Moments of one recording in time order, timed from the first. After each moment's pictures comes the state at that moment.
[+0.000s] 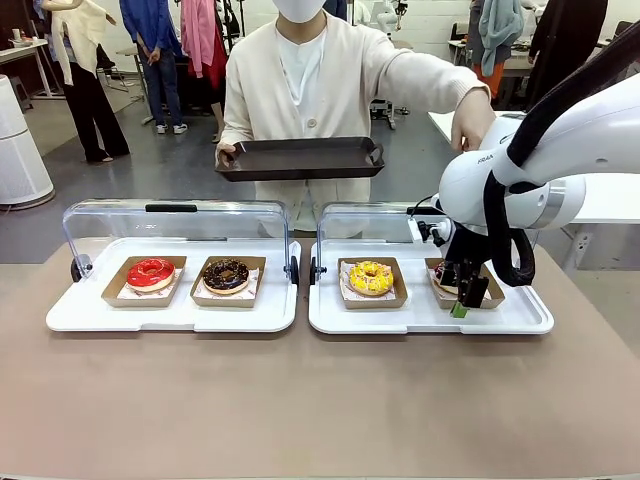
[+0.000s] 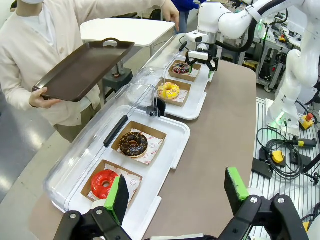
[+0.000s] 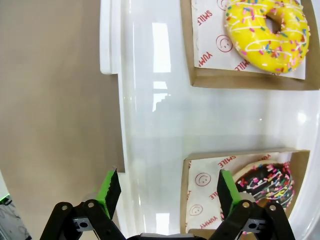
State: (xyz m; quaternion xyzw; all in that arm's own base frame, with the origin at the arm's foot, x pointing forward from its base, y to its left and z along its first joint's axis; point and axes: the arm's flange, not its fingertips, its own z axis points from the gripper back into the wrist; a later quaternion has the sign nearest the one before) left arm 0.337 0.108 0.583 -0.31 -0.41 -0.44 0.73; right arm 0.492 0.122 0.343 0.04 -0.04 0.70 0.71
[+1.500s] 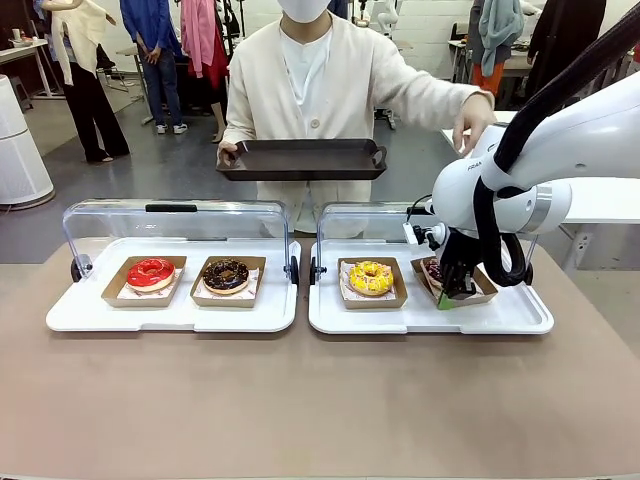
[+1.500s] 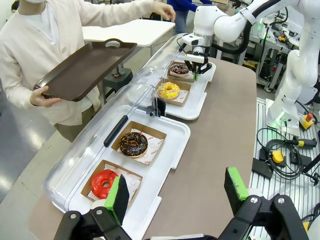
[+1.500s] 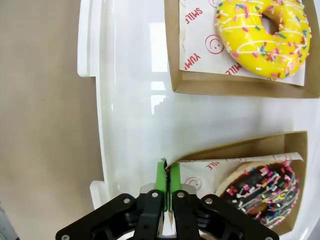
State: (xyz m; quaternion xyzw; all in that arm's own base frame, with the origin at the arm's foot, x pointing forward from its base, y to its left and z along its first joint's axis) left arm 0.337 0.108 0.583 -0.31 -0.41 -0.44 0.73; right arm 0.507 0.126 0.329 0.04 -0.05 0.71 0.70
